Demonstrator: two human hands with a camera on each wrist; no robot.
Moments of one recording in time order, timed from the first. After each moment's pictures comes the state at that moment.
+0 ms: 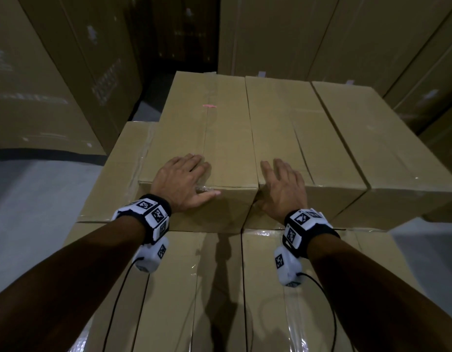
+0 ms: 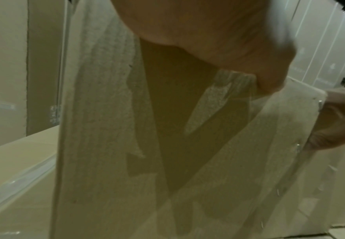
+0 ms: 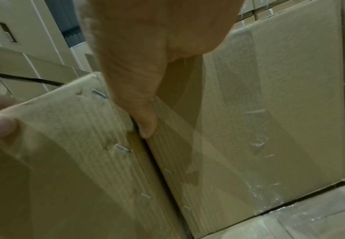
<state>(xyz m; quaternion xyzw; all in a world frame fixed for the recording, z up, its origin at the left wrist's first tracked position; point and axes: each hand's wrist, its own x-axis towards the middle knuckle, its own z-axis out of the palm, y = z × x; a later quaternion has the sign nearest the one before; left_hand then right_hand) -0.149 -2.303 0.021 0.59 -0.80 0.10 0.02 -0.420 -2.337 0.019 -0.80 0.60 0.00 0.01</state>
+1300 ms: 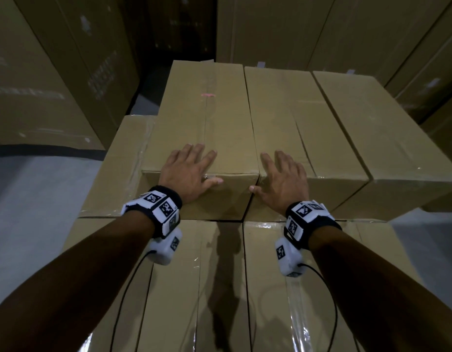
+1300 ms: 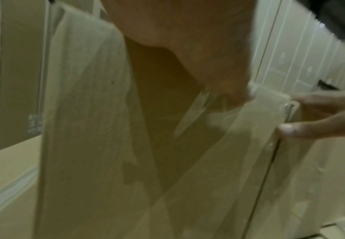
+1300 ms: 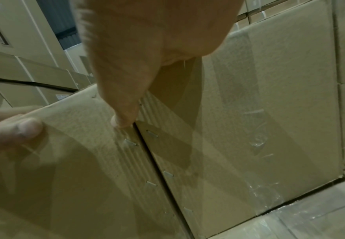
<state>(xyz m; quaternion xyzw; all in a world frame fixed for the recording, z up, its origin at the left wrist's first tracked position) -0.166 -2.309 0.030 0.65 -0.76 0.02 -0.05 -0.415 -2.335 0.021 -0.79 0.61 -0.01 0.01</state>
